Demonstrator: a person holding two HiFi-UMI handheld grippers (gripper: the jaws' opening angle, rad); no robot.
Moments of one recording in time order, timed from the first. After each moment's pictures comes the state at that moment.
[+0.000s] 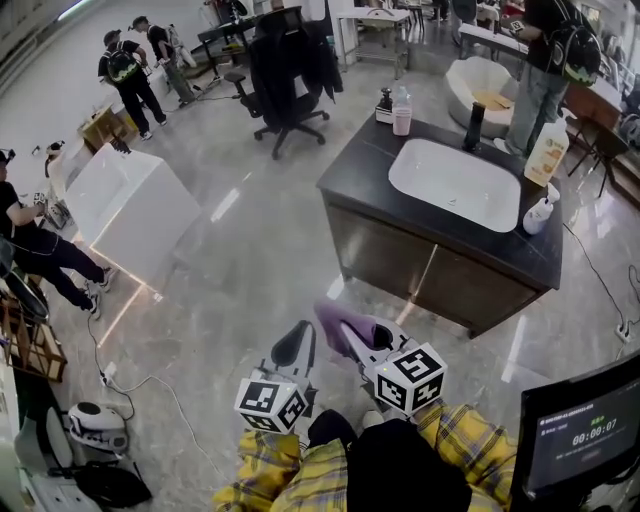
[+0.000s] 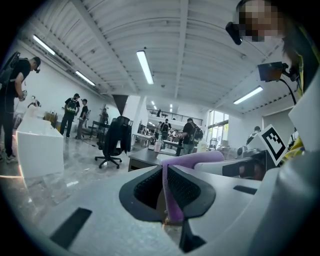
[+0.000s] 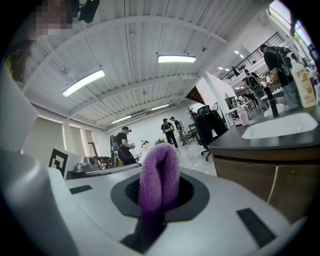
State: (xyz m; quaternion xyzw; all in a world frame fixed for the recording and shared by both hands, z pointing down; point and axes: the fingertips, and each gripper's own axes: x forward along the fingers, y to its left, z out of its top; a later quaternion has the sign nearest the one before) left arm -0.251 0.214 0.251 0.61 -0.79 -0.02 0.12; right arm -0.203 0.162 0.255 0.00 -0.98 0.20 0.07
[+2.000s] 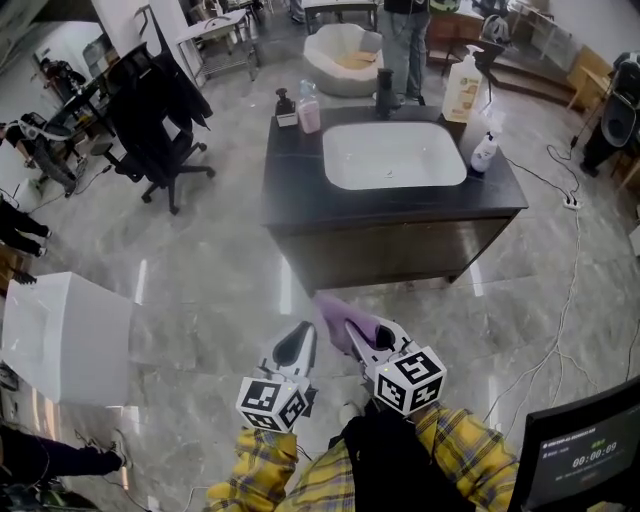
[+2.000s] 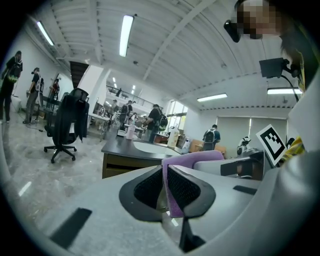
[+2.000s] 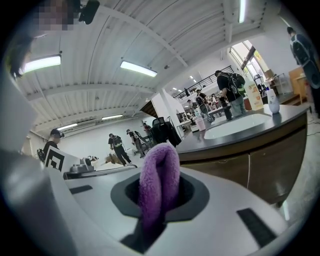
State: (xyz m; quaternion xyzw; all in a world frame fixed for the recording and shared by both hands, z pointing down) left arm -0.391 0.130 0.295 0.80 -0.57 0.02 0.17; right arm -0.316 0.108 0.296 0.31 -0.92 0.23 0.04
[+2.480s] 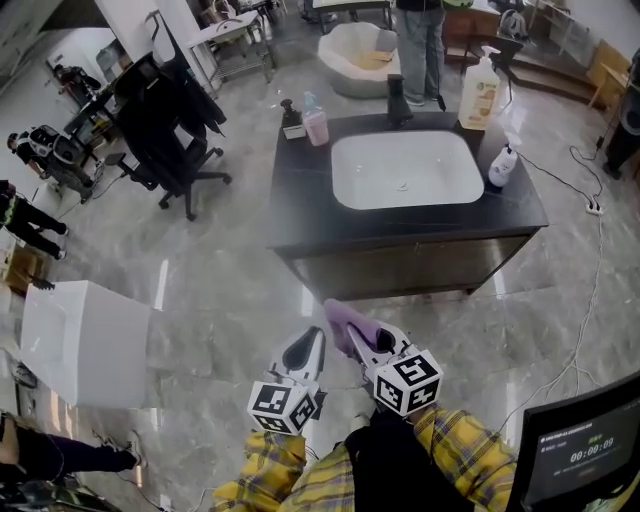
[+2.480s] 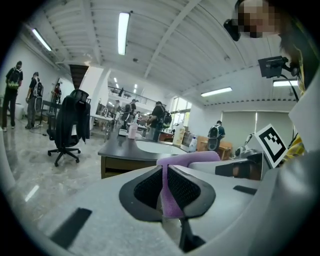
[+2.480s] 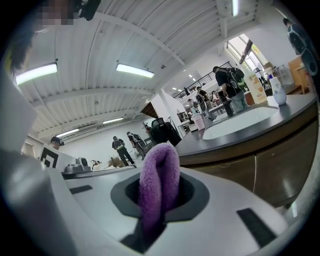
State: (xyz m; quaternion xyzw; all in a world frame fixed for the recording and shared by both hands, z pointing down) left arm -0.381 0.064 0.307 0.79 -0.59 0.04 0.17; right arm -0.318 0.038 0.316 0.30 -0.92 0.26 0.03
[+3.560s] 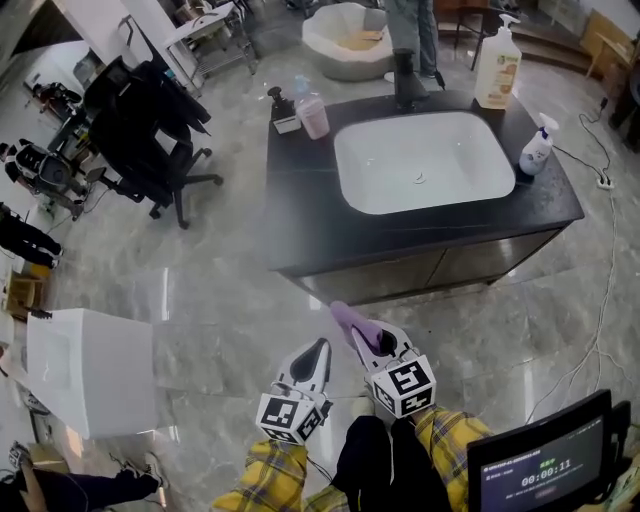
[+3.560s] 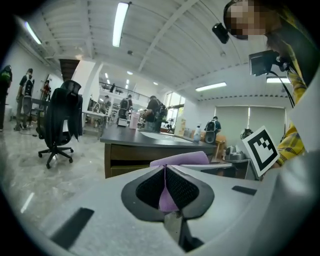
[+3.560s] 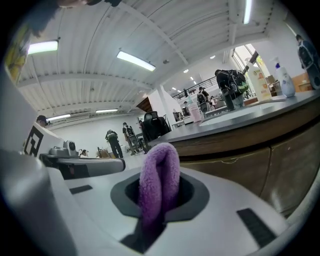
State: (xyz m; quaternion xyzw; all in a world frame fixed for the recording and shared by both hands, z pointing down) left arm -0.442 -0.001 0.399 0.82 -0.55 0.07 0.16; right arm -0.386 -0.041 0.422 0.34 -0.92 0.20 0.06
